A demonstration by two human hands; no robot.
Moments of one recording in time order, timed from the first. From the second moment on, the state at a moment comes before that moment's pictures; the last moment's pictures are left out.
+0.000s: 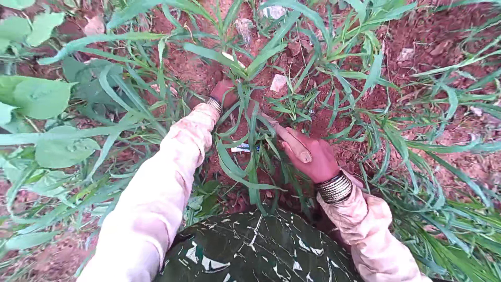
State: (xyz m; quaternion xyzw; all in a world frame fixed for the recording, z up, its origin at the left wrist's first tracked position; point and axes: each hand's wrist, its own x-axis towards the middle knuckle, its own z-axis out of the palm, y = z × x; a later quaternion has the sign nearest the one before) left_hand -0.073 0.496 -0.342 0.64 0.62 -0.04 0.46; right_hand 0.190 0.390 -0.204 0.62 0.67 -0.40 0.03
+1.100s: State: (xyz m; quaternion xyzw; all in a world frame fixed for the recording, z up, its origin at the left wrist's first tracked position) left_hand -0.174 0.124 -0.209 0.31 0.76 -0.17 0.55; right_hand 0.142 0.366 -0.200 0.41 0.83 -0.35 0.17
